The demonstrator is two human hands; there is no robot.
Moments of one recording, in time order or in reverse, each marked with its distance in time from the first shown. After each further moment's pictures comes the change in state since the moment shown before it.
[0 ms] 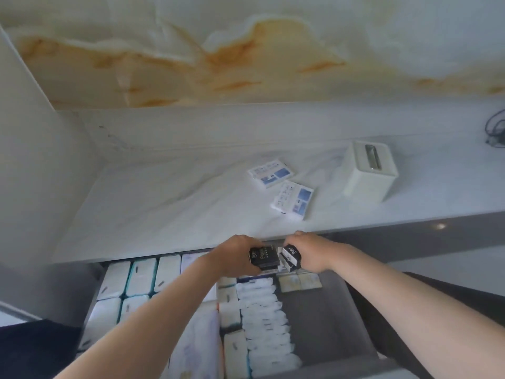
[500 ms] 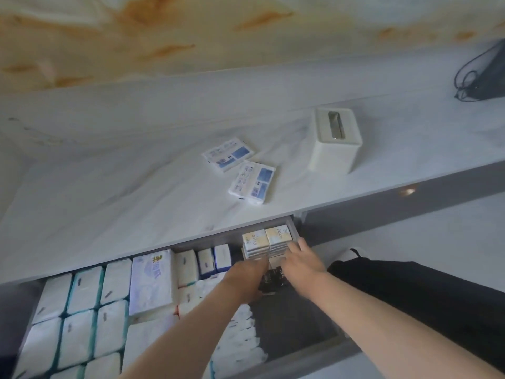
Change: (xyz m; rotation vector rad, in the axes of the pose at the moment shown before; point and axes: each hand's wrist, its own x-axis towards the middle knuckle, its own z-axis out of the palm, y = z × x) left_hand 0.068 0.043 0.131 0.404 -0.167 -0.008; right_hand -0.012 0.066 0.100 -0.748 0.051 0.069
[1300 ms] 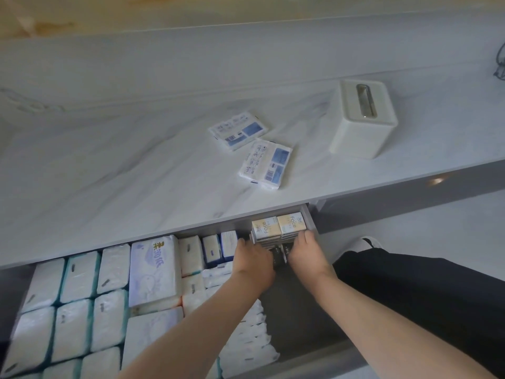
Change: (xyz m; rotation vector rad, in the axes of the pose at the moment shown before) left_hand 0.024 -0.004 0.013 0.403 0.002 -0.175; right_hand 0.029 -0.026 0.011 -0.298 -0.058 0.038
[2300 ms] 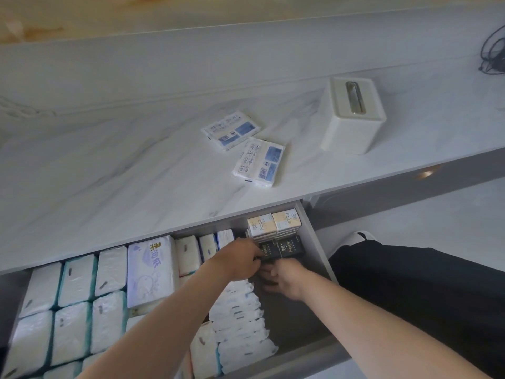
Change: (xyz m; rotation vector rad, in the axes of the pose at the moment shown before) left_hand 0.004 -0.045 0.011 -0.588 -0.081 0.235; right_hand 0.009 -0.041 -0.013 2.738 -0.683 0.636
